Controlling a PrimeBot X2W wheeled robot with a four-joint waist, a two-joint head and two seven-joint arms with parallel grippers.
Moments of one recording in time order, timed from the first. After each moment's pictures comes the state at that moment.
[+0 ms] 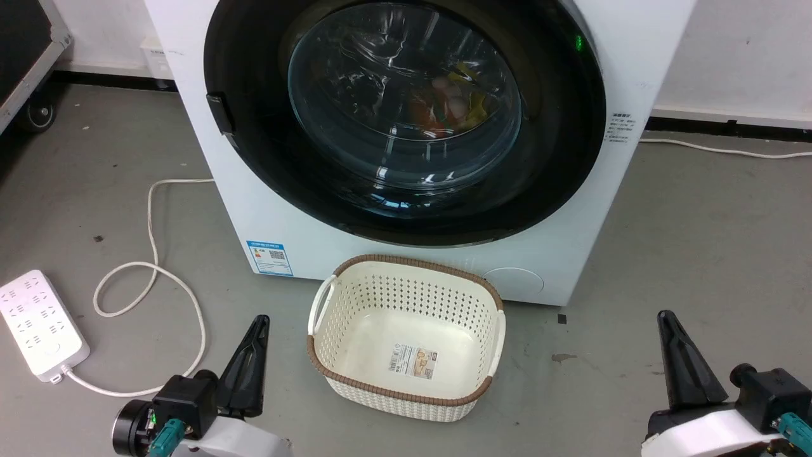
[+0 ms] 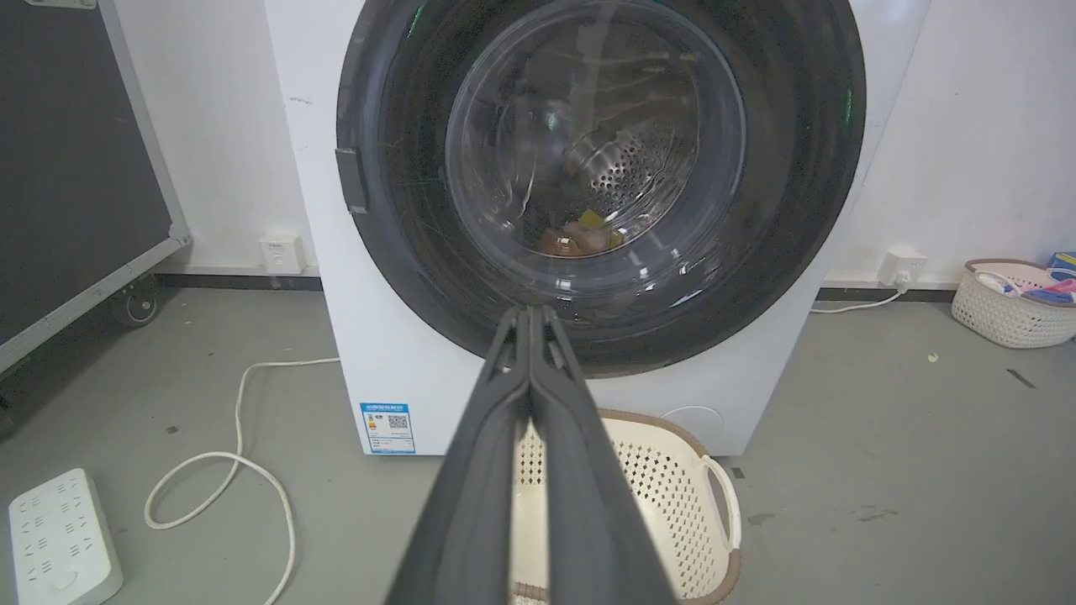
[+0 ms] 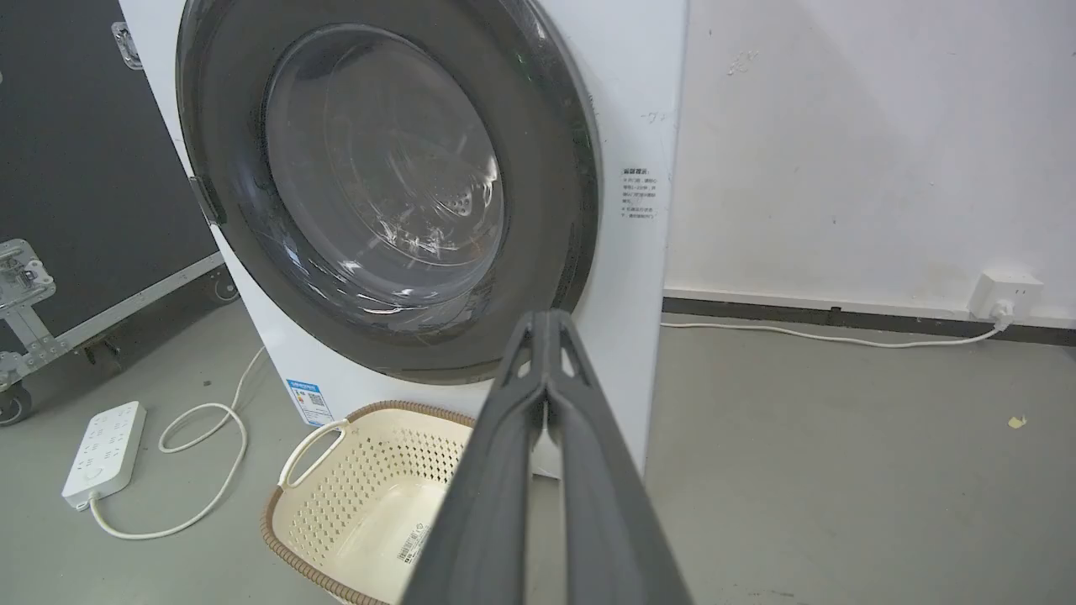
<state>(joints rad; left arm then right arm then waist) -0.01 0.14 -0.08 0.11 -0.17 -0.12 -0.24 0.02 -0.05 -0.06 0.07 0.12 0.13 -0.20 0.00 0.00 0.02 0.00</state>
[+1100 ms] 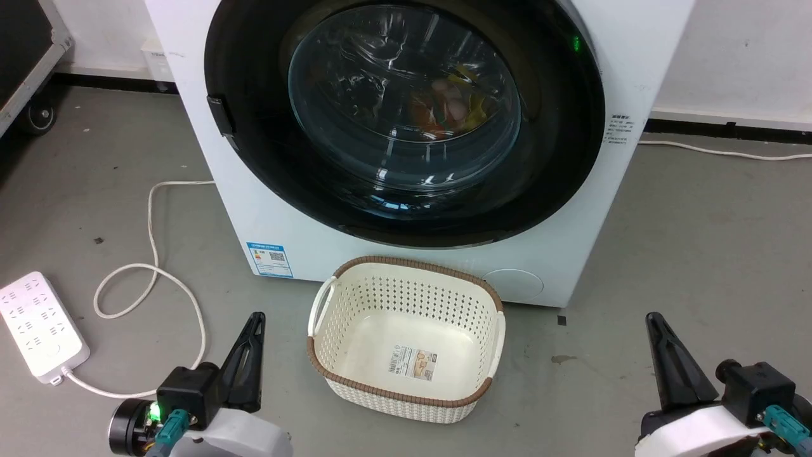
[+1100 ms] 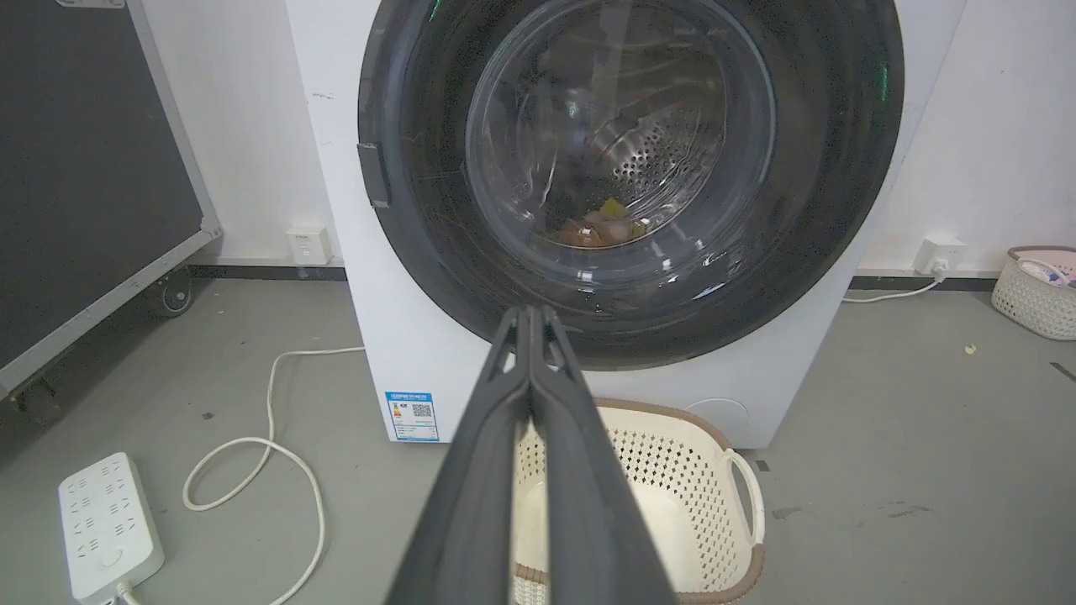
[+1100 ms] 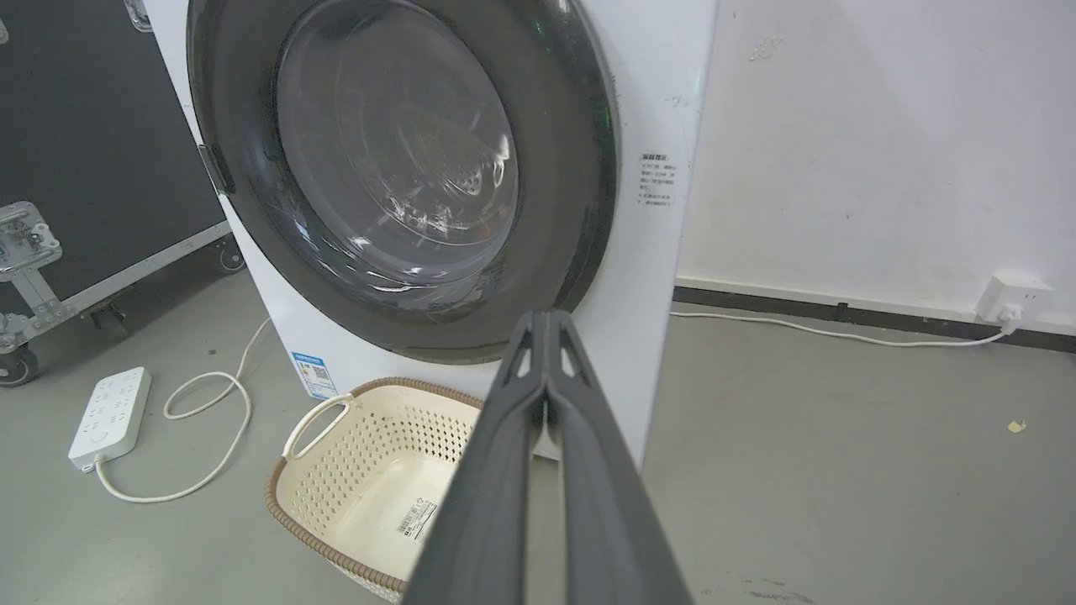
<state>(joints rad) -0.01 0.11 -0.06 0.08 -0.12 -0.09 -0.17 0.02 -0.05 -0.04 0.05 0.09 0.13 -0.15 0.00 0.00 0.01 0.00</state>
